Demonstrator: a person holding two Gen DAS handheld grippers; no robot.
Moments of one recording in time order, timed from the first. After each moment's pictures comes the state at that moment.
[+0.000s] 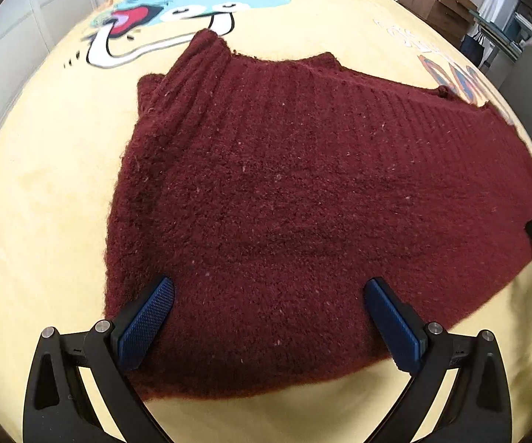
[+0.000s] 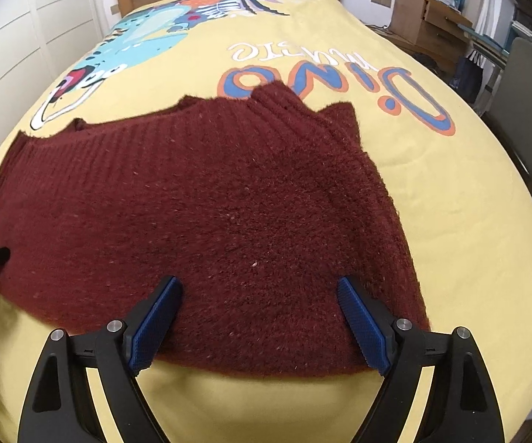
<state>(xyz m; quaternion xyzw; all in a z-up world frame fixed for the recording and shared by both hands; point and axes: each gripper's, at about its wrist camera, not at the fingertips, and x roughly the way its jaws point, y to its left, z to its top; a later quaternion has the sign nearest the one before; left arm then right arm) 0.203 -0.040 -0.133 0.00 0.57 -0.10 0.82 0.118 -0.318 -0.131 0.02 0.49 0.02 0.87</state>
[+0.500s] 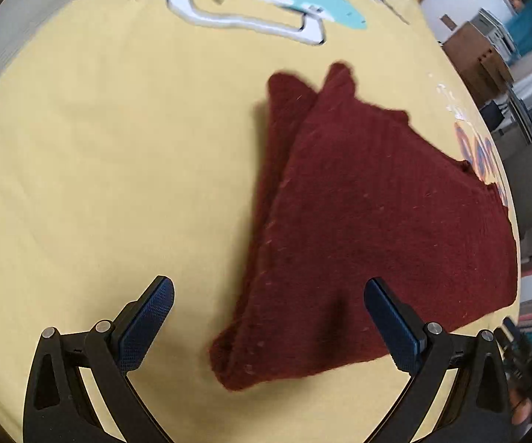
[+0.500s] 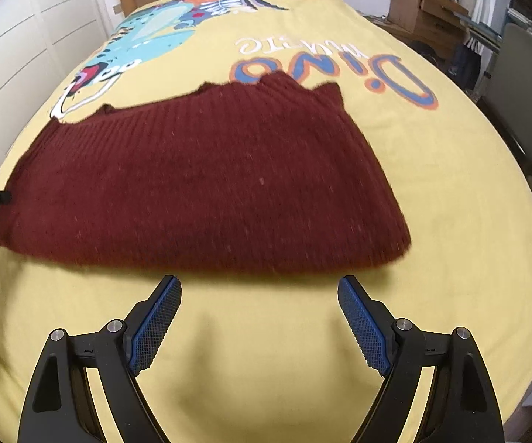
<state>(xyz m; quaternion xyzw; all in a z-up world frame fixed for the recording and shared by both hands) 0.214 0.050 -0.126 -0.15 0.60 -0.07 0.78 0.055 -0.321 -0.117 0.04 0.51 0.02 0.86</state>
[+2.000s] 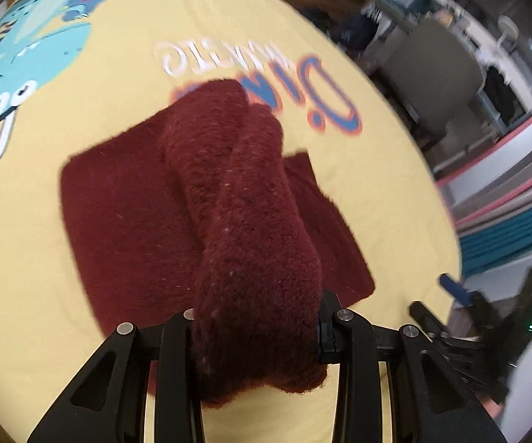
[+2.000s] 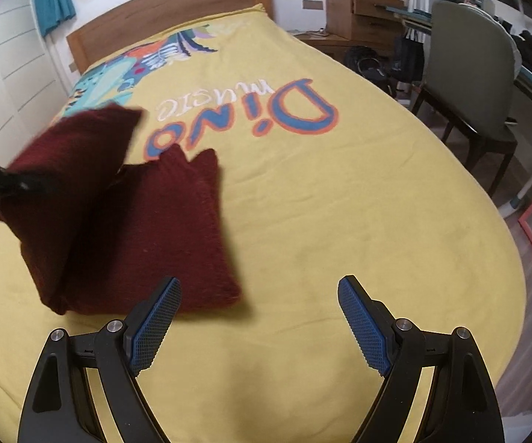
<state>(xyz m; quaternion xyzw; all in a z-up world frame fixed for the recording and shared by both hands) 0.250 -0.299 -0.068 0.00 0.58 -0.28 0.76 0.030 -0.441 -0.063 0.10 0.46 -0.05 0.88</state>
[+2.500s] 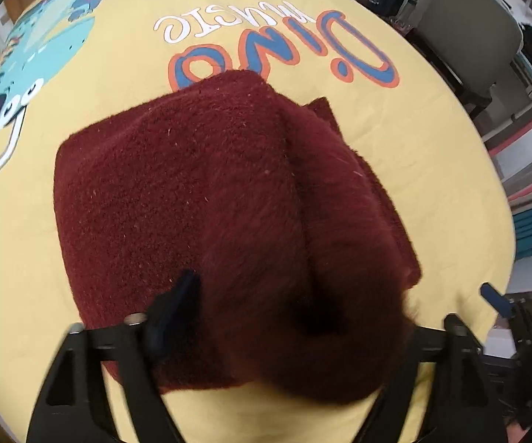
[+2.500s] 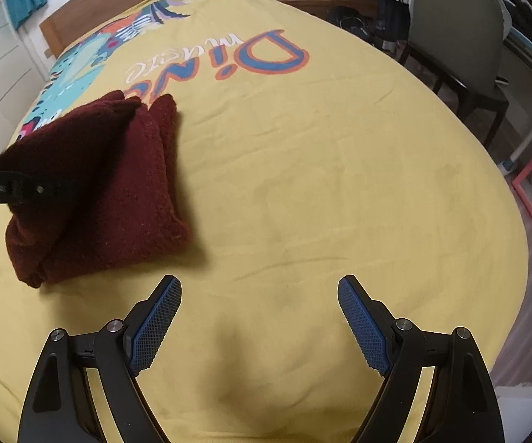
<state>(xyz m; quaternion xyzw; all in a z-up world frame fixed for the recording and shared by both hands) 0.250 -0.341 -0.112 0.06 0.61 -0.22 0.76 0.012 -0.462 -0.104 0.13 0.52 -0.07 0.84</state>
